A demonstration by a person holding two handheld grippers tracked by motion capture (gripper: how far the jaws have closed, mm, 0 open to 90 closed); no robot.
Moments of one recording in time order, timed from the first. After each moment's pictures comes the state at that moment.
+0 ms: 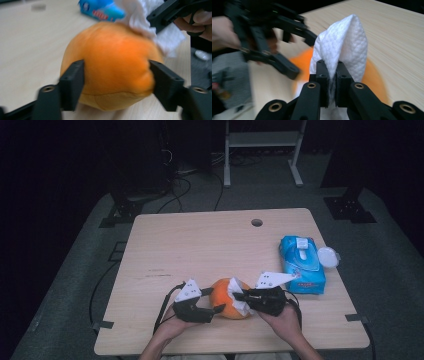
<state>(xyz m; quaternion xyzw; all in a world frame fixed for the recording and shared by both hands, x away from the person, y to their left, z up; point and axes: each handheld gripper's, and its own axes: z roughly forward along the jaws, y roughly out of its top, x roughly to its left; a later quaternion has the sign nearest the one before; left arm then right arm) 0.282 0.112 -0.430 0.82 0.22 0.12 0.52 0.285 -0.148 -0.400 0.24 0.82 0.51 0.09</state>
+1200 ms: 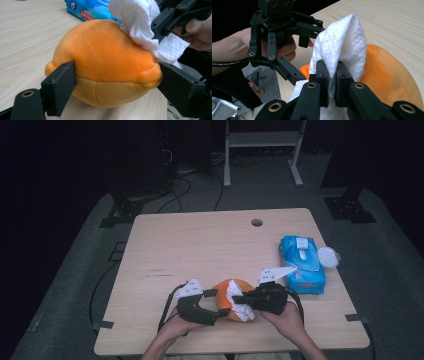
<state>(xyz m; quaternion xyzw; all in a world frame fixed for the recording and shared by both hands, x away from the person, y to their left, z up) 0.288 0.106 -0.434 0.80 0.26 0.03 0.55 0.295 -0.155 -0.396 0.26 0.82 0.51 -0.02</state>
